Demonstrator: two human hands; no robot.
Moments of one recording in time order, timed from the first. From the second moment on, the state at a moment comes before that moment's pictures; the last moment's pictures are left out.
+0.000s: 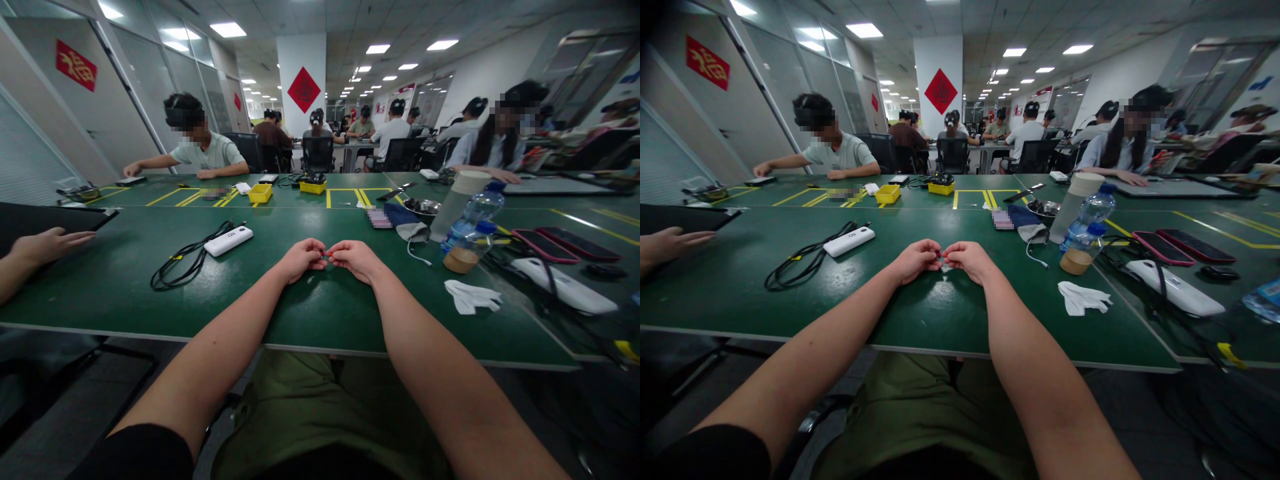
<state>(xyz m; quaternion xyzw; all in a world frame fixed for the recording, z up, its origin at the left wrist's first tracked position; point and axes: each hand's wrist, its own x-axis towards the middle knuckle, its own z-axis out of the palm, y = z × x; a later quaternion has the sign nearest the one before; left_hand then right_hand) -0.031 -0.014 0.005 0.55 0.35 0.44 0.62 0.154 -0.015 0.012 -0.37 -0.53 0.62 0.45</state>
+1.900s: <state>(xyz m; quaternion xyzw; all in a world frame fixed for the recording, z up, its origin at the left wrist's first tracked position) -0.029 -0.019 0.011 0.53 0.36 0.45 0.62 0.155 -0.013 0.010 -0.37 -0.51 0.63 0.46</state>
